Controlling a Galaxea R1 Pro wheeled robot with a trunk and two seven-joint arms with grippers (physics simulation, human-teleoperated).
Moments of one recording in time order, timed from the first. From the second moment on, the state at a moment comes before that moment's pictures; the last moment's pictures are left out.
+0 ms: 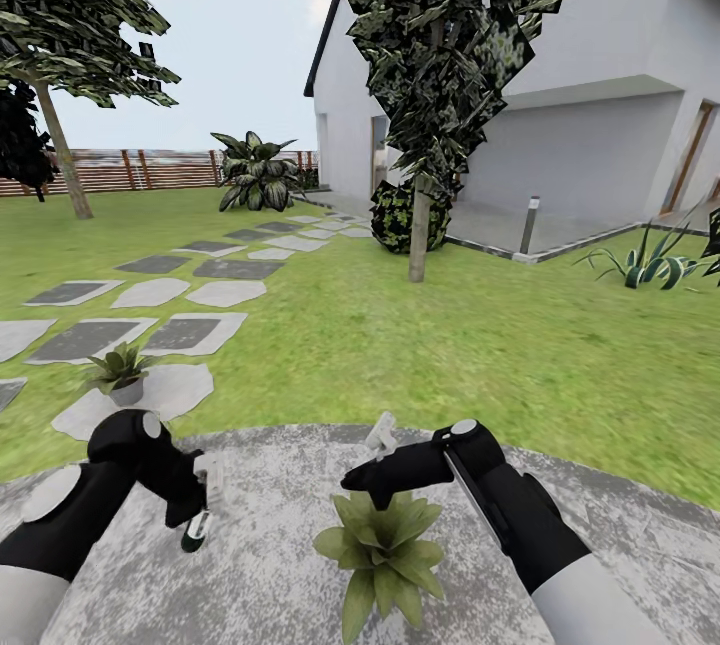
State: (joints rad) left arm -0.57 0.31 -0.15 -1.30 -0.95 0.45 -1.56; right arm -0.59 -0.01 0.38 -1.20 0.11 0.71 1.04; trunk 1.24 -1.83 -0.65
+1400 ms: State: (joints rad) left arm -0.56 0.02 0.58 -1.07 -0.94 0.64 -0.94; right arm -0.57 -0.09 -0.80 -0.80 0.59 0.45 0.47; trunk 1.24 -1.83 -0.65
